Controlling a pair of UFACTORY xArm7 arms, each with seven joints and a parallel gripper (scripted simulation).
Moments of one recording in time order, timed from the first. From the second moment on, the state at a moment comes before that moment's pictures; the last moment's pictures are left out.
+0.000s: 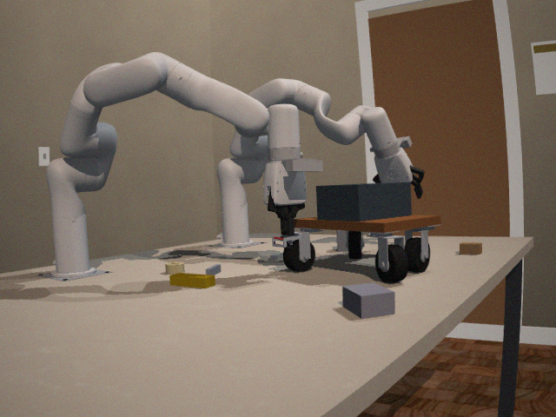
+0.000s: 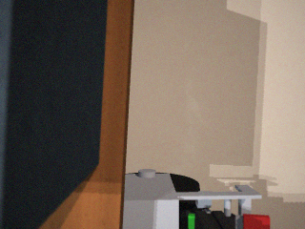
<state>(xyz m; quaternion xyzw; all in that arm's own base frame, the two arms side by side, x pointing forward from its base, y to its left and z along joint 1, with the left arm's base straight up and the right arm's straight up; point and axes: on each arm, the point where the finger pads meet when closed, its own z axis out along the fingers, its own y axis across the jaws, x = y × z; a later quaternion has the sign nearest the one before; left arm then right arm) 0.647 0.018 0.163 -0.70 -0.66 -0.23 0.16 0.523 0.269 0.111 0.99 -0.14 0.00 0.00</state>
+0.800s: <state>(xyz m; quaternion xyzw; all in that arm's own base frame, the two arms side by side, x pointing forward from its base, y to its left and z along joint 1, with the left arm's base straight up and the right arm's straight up) 0.647 0.018 0.163 -0.70 -0.66 -0.23 0.16 0.522 0.268 0.116 0.99 -0.14 0.00 0.00</state>
